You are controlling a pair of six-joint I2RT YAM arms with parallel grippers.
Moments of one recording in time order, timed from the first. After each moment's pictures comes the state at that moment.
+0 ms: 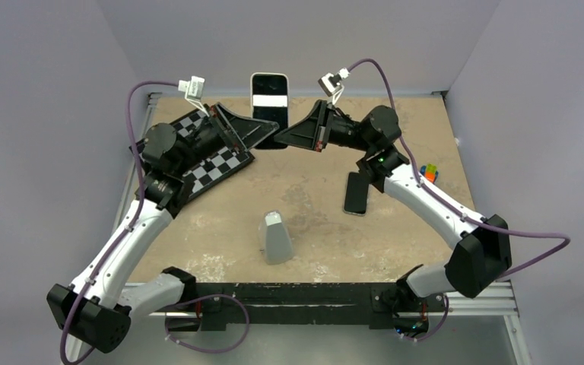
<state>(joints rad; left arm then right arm) -0.41 1.06 1.06 0.31 0.55 -1.02 0.59 1.41 1.21 0.56 -0.83 1.21</state>
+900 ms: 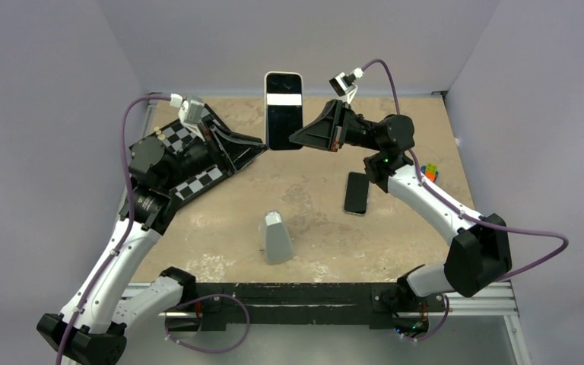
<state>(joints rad) -0.38 0.90 1.02 0.08 0.63 -0.62 0.49 1.41 1.12 0.90 -0.96 1.47</state>
